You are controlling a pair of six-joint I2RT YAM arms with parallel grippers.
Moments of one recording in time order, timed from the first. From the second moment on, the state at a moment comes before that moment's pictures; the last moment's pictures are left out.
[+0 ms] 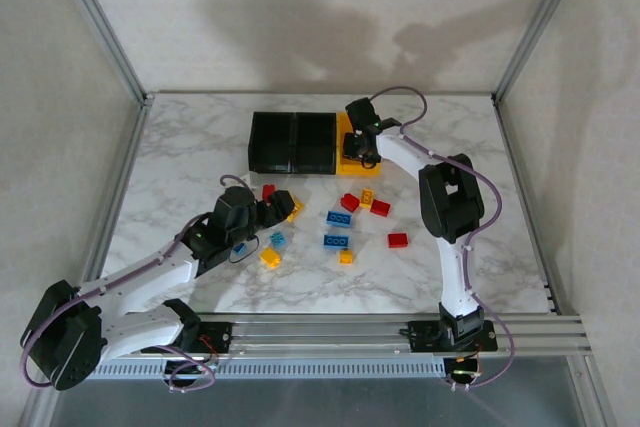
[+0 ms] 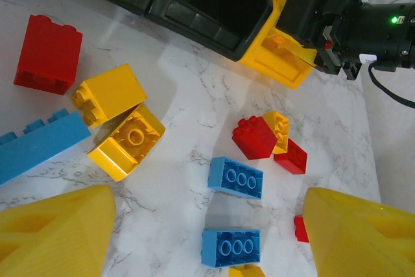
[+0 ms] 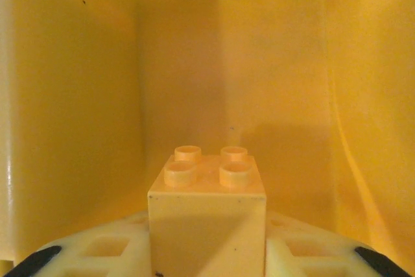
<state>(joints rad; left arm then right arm) -0.63 1.08 0.55 -0.01 -0.07 -0.94 0.46 2.14 1.69 -0.60 0.08 0.52</state>
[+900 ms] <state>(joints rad) -0.63 1.15 0.63 -0.09 -0.10 -0.92 0.55 1.54 1.20 -0.49 0.13 0.56</state>
